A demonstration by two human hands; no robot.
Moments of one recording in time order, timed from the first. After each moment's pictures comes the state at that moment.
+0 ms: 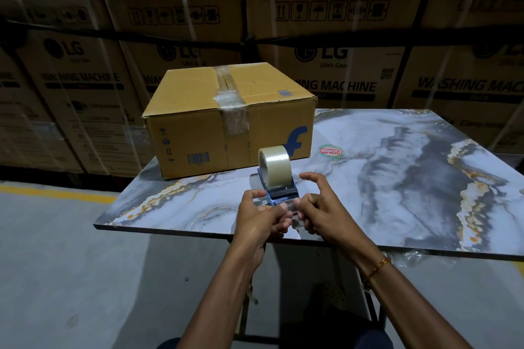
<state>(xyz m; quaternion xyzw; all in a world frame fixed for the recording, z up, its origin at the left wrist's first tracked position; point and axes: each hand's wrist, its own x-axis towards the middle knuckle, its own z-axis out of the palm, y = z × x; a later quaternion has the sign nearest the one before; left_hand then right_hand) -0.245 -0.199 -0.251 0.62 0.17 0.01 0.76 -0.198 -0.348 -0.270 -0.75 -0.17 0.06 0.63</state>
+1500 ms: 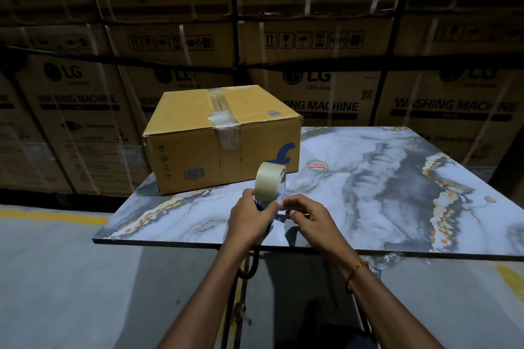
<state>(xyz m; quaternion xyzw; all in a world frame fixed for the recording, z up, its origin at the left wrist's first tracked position) -0.231 -0.192 -0.240 0.85 0.12 0.08 0.50 -0.197 -0.349 -0.277 -0.80 -0.18 -0.03 0.57</state>
